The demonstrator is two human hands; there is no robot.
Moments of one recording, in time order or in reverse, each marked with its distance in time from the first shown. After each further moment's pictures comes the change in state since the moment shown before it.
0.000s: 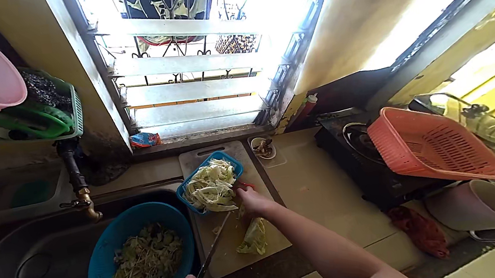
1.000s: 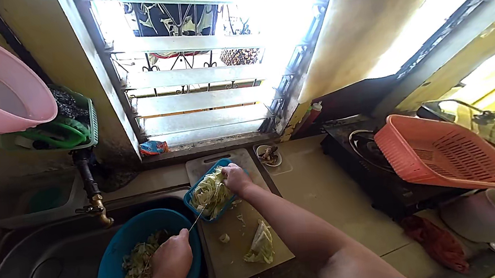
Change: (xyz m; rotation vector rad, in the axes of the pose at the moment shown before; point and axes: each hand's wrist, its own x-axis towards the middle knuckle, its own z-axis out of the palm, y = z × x) left_hand 0.077 0.033 -0.079 0.284 0.158 -0.282; right_hand 0.035 -0.071 -0.069 0.139 0.346 -0.207
